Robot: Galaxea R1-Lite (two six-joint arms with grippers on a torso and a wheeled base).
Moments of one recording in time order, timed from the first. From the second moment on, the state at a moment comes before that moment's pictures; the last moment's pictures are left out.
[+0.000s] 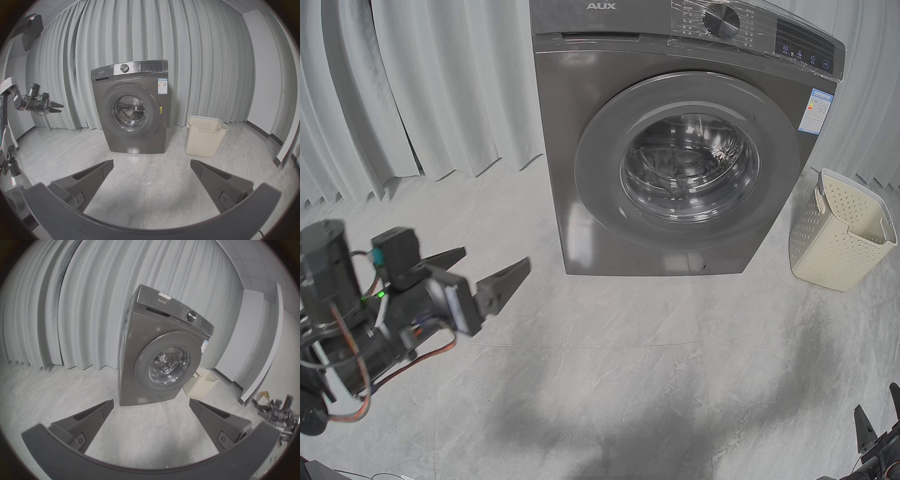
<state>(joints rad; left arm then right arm) -0.62 1.36 -0.56 -0.73 0.17 -0.14 0.00 0.02 -0.02 0.00 0.00 0.01</state>
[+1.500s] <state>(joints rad) -0.02 0.07 -0.02 0.00 0.02 -0.02 0.00 0.02 -0.02 0.00 0.00 0.01</state>
